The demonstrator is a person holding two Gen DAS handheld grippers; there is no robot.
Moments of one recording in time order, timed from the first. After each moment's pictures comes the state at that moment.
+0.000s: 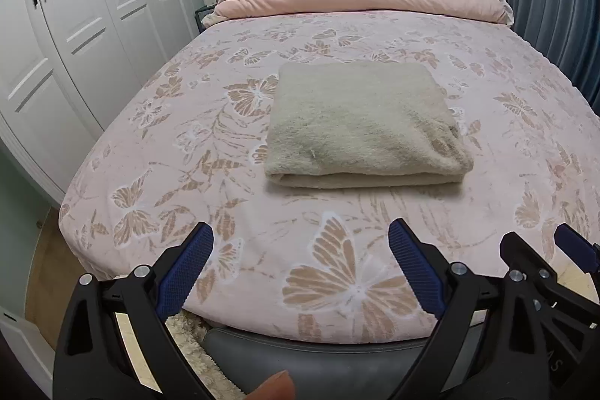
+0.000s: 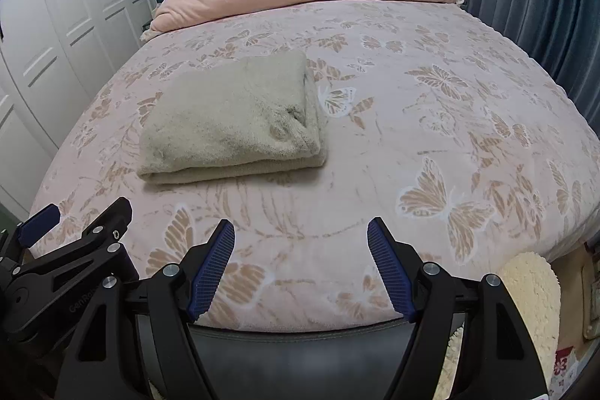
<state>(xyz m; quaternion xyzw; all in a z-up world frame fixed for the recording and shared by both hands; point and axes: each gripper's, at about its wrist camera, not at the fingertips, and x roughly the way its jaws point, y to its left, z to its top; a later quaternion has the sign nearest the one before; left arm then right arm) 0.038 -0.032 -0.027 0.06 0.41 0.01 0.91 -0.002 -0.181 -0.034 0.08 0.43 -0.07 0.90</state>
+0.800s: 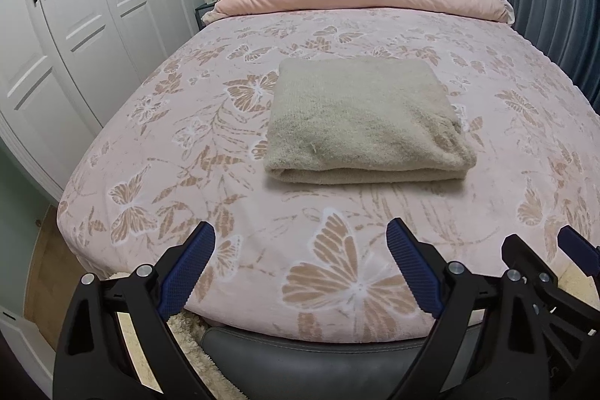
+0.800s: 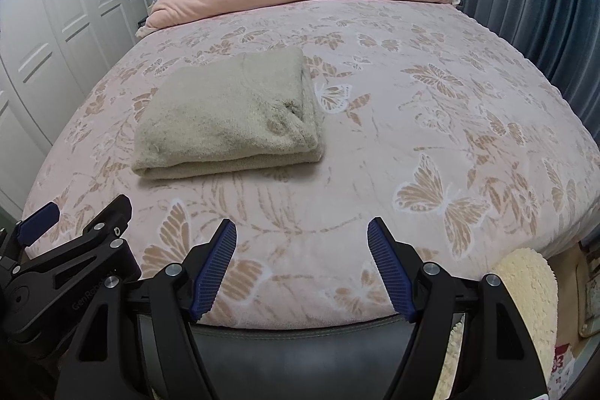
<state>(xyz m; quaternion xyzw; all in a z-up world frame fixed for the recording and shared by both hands) 0.038 -0.031 -0.035 0.05 0.41 0.01 0.91 -0.004 -0.174 -0.037 0.07 0.43 -0.09 0.89</state>
